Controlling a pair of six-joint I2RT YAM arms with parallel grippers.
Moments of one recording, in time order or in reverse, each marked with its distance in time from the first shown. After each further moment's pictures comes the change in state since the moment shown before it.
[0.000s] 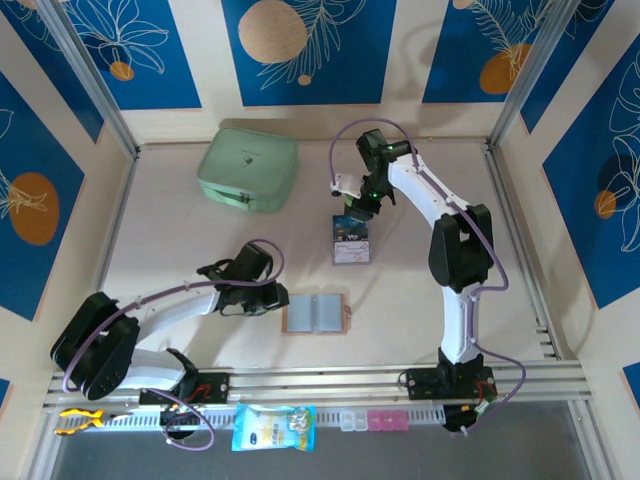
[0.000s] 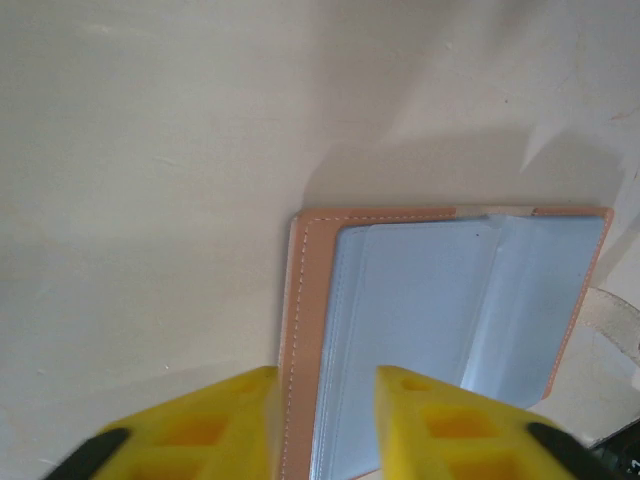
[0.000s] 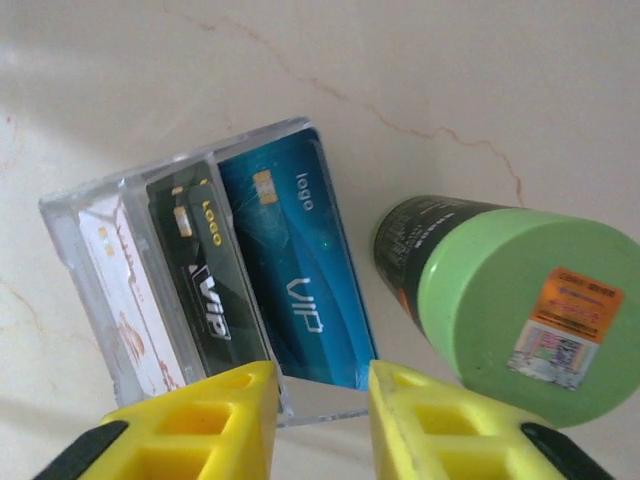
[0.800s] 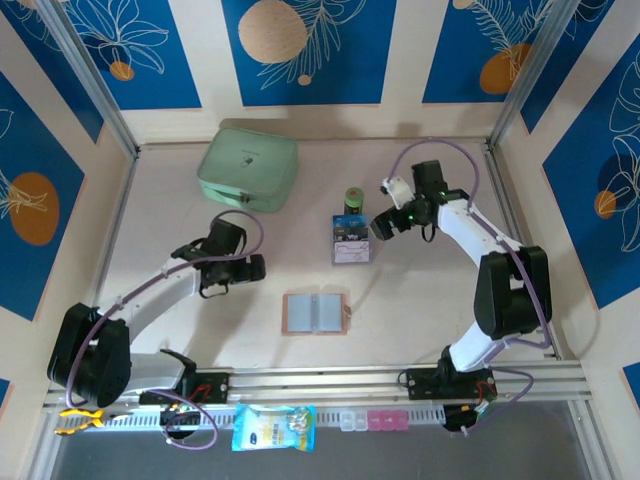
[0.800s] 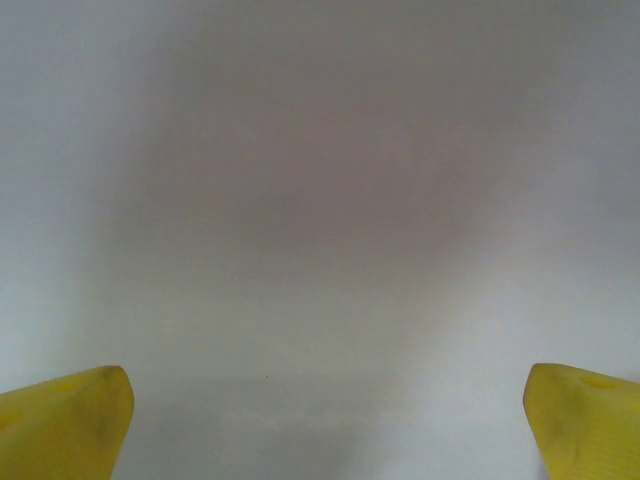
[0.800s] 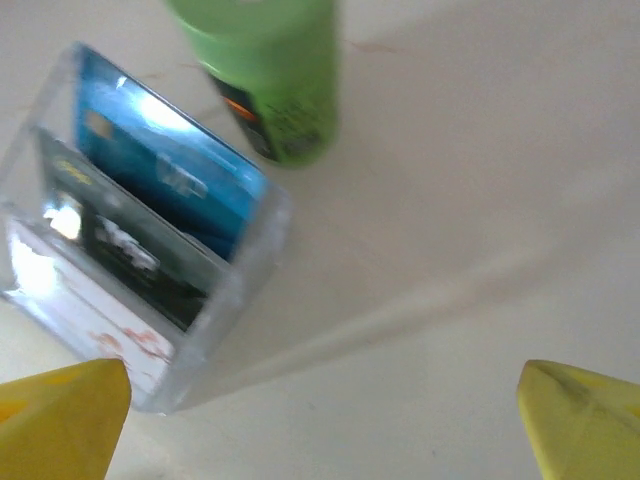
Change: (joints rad) left arm 0.242 -0.039 0.122 -0.171 -0.391 0.392; right arm -0.217 -0.457 -0.737 0.588 -0.063 0.584
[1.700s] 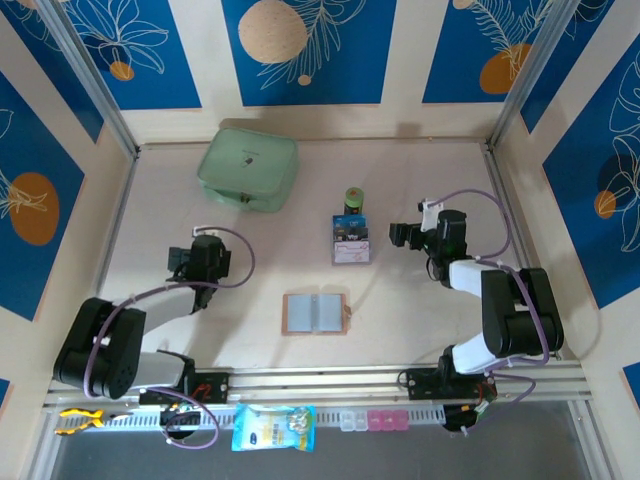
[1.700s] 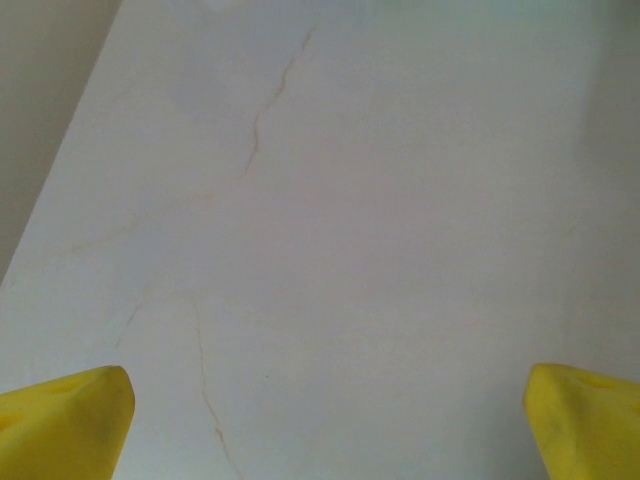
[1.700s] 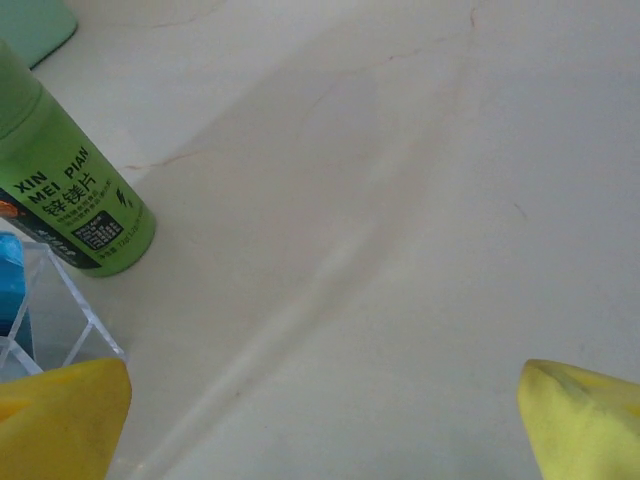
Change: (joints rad) left arm 0.161 0.029 -0.356 0.830 -0.425 0.531; right arm -0.113 -0.113 -0.610 0.996 0.070 0.380
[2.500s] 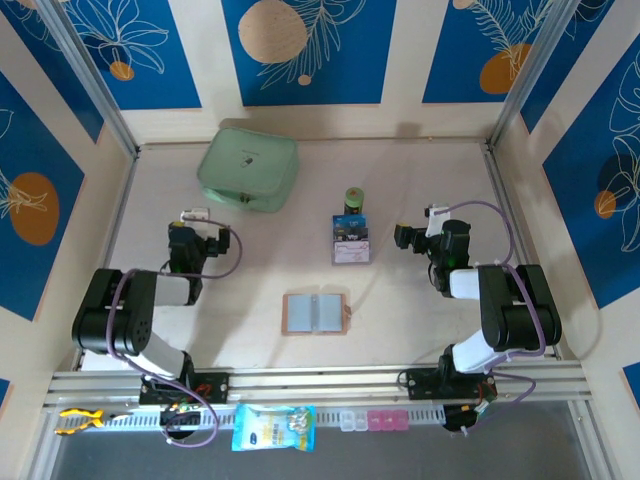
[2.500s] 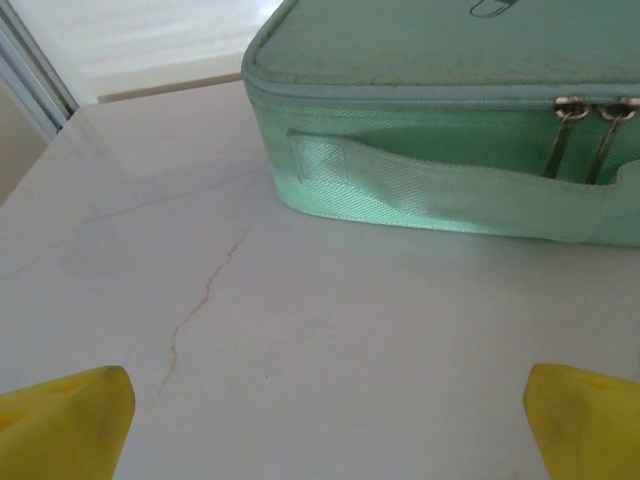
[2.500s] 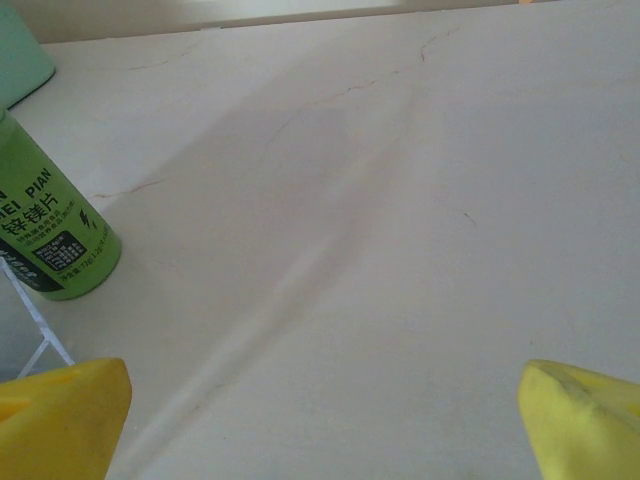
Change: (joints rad) left arm 0.201 0.233 -0.006 0.558 0.447 0.066; right arm -0.026 0.037 -0.093 0.217 0.023 0.026
